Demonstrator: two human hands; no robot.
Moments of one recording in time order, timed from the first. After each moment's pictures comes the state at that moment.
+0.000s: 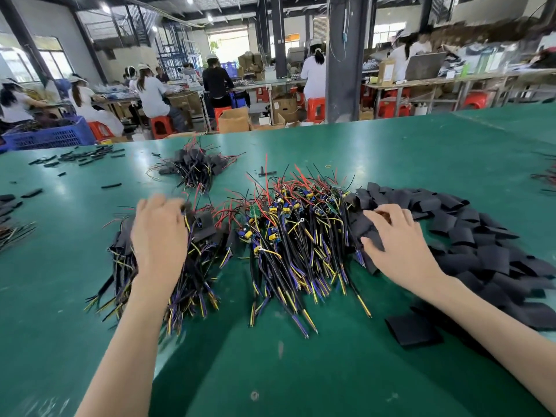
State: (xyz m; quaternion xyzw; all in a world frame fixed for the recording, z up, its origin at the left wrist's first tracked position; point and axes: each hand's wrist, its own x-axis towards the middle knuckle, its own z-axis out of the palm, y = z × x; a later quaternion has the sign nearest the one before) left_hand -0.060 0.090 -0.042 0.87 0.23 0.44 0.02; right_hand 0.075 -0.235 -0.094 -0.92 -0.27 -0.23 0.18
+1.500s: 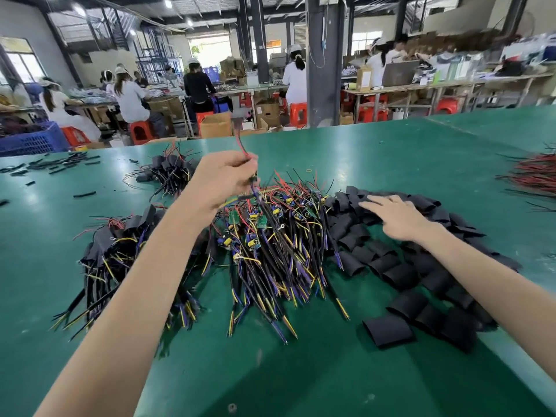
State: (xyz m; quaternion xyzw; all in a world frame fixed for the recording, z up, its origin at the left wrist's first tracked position) left_hand 0.004 0.000 0.040 0.77 0.06 0.19 0.61; right_hand 0.188 -0.278 -0.083 -0.96 -0.26 -0.05 -0.06
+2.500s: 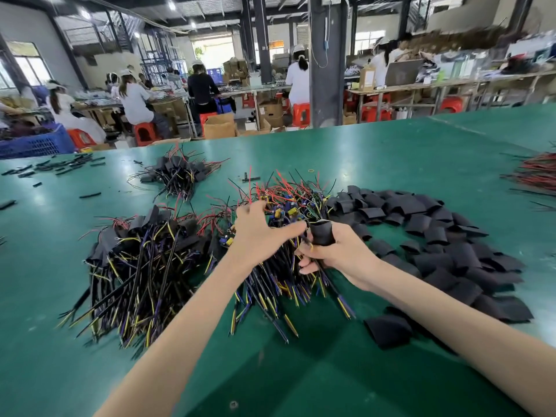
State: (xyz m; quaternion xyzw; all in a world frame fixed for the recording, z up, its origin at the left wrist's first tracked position) left_hand -0.001 -0.039 -0.033 0.89 0.16 0.12 0.41; right_hand 0.050 -0.191 -0.073 -0.63 -0.27 0.21 0.70
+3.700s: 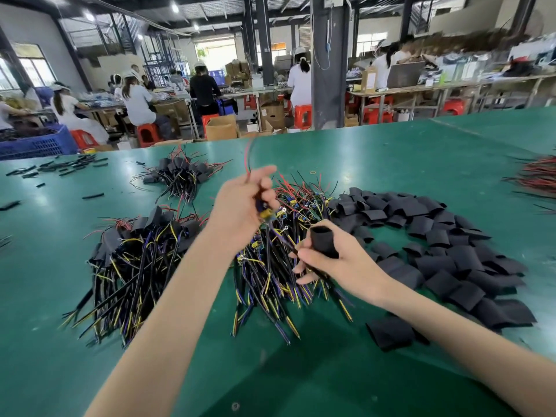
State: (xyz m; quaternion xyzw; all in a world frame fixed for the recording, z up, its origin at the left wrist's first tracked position) left_hand -0.007 -0.035 0.020 0.49 0.05 0.14 0.86; right_hand 0.028 -0.197 -0.070 -0.62 -0.36 0.15 0.68
